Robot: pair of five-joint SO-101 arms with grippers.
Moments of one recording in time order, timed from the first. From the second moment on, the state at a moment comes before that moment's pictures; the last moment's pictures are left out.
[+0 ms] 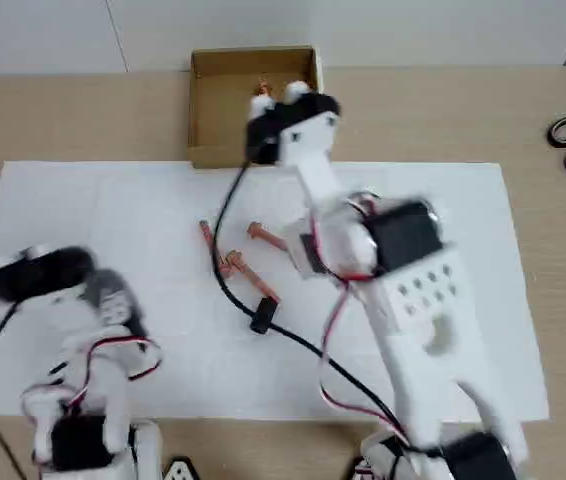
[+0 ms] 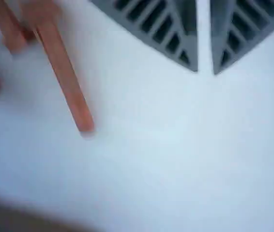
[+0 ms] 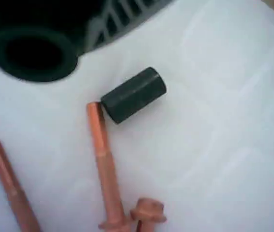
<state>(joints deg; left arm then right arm) -9.8 -95.5 77.6 61.7 16.7 -27.7 -24.0 -0.5 92.6 2.9</state>
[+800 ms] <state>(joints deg) 14.2 -14.1 5.7 84.1 41.0 -5.2 -70.7 66.3 53.5 2.9</state>
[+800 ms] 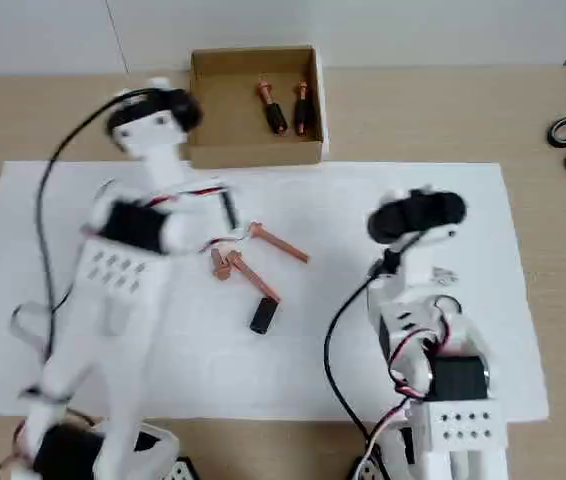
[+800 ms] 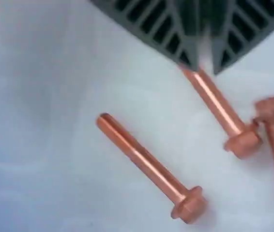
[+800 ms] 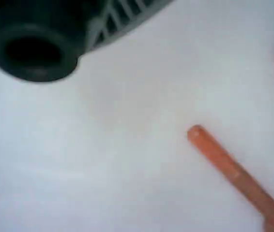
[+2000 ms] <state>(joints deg) 18.0 41.9 -37.3 97.8 69.2 5.1 -102.7 95.4 53.1 8.0</state>
